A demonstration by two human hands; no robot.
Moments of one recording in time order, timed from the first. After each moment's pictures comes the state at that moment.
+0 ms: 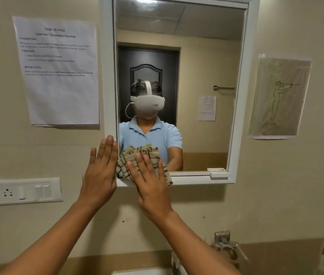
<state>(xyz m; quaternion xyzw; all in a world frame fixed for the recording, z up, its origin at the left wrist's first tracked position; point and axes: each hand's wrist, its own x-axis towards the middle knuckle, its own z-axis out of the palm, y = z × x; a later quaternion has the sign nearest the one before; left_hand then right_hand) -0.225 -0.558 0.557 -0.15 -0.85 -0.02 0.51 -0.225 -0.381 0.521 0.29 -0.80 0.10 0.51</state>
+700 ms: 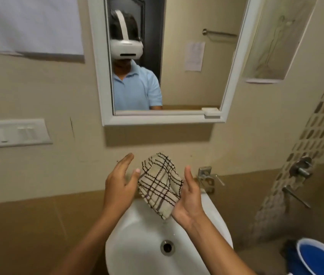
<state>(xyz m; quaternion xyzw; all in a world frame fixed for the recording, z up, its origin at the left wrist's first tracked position) -0.126 -0.501 0.417 -0.13 -0.82 -0.49 0.27 -0.078 -0.334 0.428 0.01 -0.33 0.94 -0.08</state>
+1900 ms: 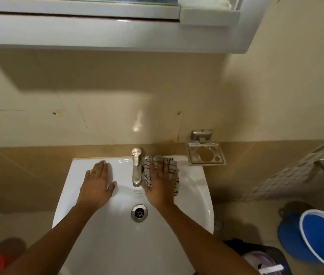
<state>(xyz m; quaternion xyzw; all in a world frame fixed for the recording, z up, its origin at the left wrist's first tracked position) -0.226 -0.444 0.174 -0.01 -1.00 -0.07 -0.05 -0.237 -0.223 0.135 0.06 -0.98 0.17 0.00</state>
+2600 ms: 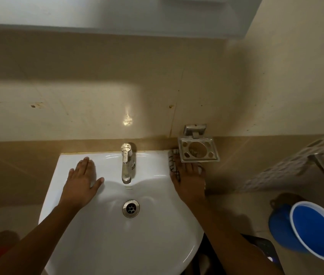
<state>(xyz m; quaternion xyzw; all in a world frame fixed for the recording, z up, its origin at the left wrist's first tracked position) -0.229 -0.460 0.155 0.02 -0.99 -0.09 -0.06 -0.241 -0.103 0.136 0.00 -1.00 0.07 0.04</state>
